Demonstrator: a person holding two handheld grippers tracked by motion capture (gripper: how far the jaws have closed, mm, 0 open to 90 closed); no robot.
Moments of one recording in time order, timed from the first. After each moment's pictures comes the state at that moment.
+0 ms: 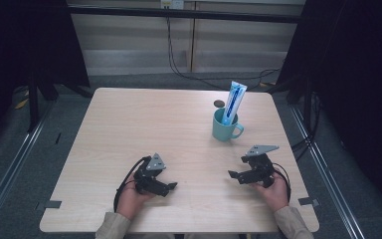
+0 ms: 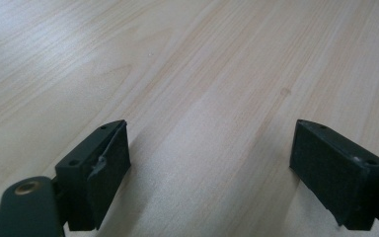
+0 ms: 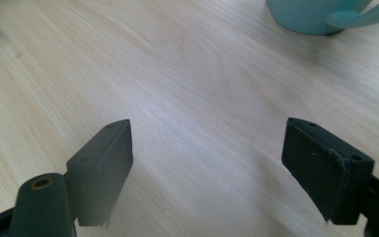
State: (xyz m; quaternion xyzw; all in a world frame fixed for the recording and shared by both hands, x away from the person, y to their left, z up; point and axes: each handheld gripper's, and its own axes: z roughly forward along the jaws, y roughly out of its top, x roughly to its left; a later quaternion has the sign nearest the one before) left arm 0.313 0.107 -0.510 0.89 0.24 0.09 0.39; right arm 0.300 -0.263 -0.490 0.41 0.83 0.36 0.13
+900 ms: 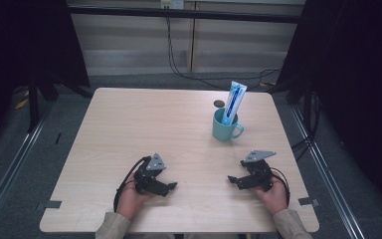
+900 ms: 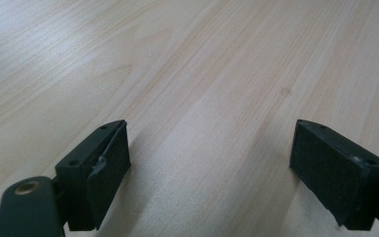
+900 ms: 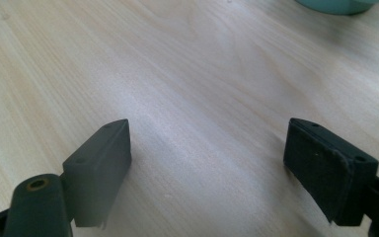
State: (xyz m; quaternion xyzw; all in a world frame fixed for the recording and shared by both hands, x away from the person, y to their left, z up) left arm 0.313 0.107 -0.510 0.89 0.24 0.09 0.39; right arm 0.294 -0.262 -0.508 0.39 0.84 0.35 0.14
